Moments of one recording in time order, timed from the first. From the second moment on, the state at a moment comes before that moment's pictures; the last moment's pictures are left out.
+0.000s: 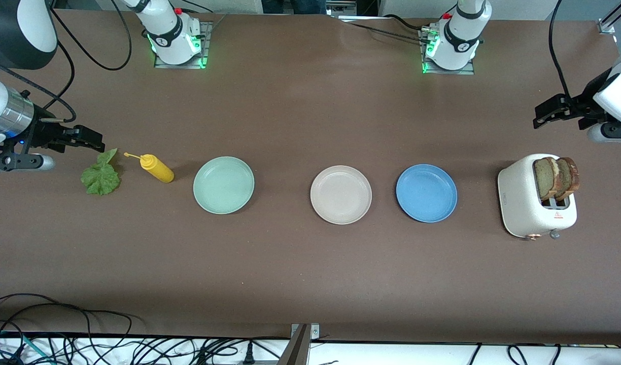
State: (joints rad) left arm 0.08 0.04 -0.11 -1.56 0.01 1.49 -0.01; right arm 0.11 0.11 -0.10 -1.66 0.03 1.70 -0.01
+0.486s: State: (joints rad) left arm 0.08 0.04 -0.11 -1.56 0.01 1.49 -0.01; right arm 0.11 0.11 -0.10 -1.66 0.03 1.70 -0.01
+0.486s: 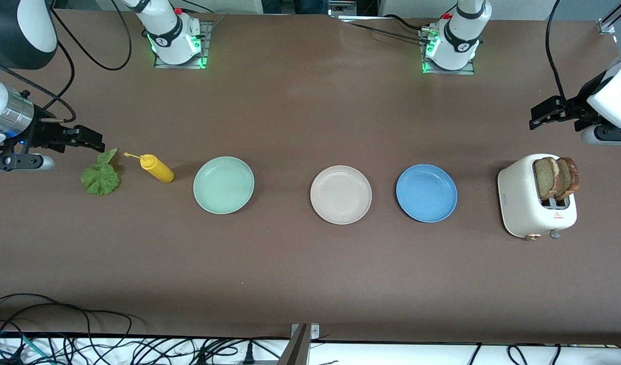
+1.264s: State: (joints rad) left arm 0.08 0.04 -0.11 -1.55 0.01 1.49 -0.01; right arm 0.11 0.11 -0.10 -1.66 0.03 1.70 -0.01
